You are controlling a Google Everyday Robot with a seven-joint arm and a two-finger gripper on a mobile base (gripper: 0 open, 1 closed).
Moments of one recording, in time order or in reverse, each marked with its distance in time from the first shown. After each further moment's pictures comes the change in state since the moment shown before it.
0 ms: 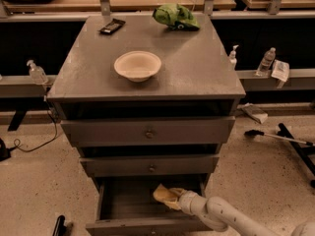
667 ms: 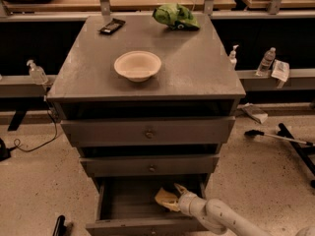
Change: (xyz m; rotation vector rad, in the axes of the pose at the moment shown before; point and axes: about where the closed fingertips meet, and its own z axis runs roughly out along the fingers) arm 0.001 0.002 0.001 0.036 -0.012 -0.006
